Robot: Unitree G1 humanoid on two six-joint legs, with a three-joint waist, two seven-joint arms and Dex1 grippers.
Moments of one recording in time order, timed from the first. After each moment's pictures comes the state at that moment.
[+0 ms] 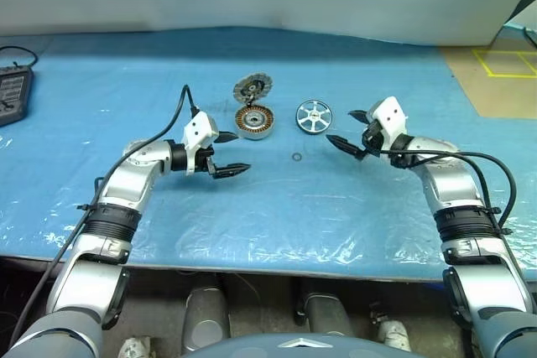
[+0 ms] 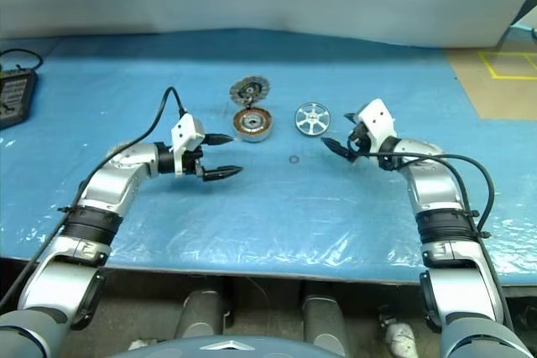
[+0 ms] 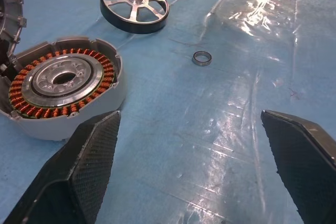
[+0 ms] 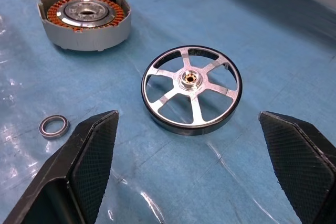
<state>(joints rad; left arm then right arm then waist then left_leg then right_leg) -0.59 0.48 -0.11 0.35 -0.22 0.16 -1.12 -0.57 -0.57 -0.02 0.40 0.16 0.14 0.85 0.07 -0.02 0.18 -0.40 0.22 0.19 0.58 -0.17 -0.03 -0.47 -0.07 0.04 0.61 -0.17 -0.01</state>
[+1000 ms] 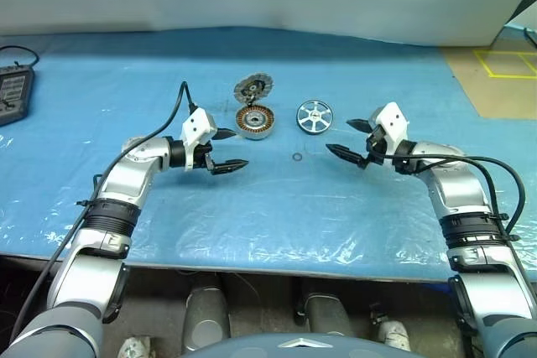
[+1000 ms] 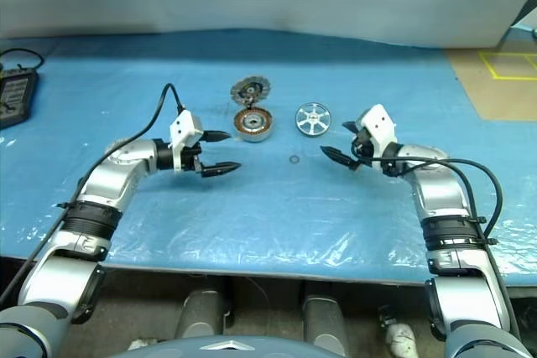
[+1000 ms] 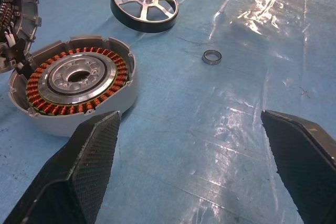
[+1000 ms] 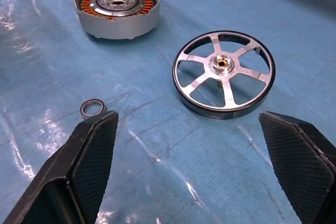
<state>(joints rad) -0.62 0.49 -0.11 0.38 -0.22 0.15 -1.13 -0.51 -0.59 -0.02 0.30 0.18 0.23 0.93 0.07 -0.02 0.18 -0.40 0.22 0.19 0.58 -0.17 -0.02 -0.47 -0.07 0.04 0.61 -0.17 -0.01</state>
